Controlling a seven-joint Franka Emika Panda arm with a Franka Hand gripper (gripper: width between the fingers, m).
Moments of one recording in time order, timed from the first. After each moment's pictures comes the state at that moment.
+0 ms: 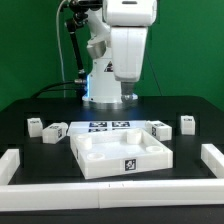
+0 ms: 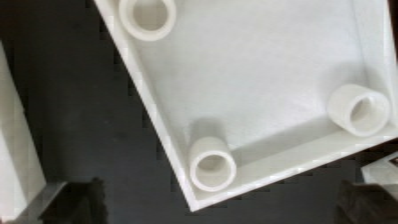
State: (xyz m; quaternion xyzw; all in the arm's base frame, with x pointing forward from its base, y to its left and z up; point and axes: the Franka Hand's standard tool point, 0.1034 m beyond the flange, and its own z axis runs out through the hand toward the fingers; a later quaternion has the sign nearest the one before) arm 0.529 0.000 0.131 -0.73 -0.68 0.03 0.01
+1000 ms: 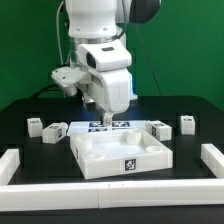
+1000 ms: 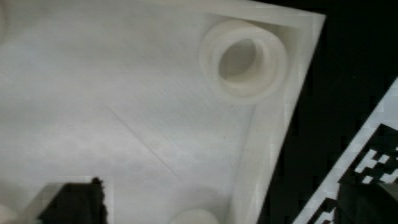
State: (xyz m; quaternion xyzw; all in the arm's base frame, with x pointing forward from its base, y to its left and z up) arm 0.448 -0.052 0.069 -0.55 -0.83 0.03 0.07
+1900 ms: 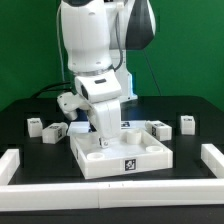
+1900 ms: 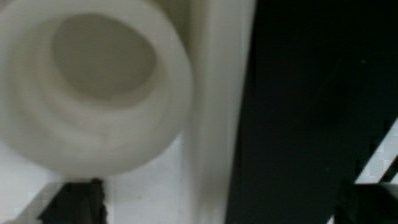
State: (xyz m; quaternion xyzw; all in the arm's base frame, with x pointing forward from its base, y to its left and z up) arm 0.404 -0.051 0.010 -0.60 -0.80 0.02 0.10
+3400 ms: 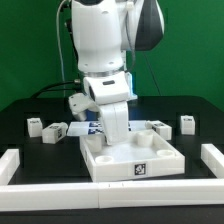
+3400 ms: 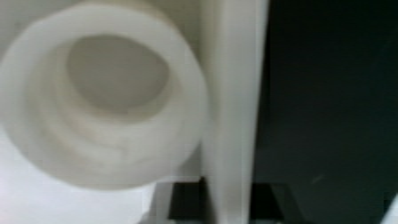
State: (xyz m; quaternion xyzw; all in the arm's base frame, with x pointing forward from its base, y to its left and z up) arm 0.440 -0.018 0.009 -0.66 -0.75 0.02 0.09
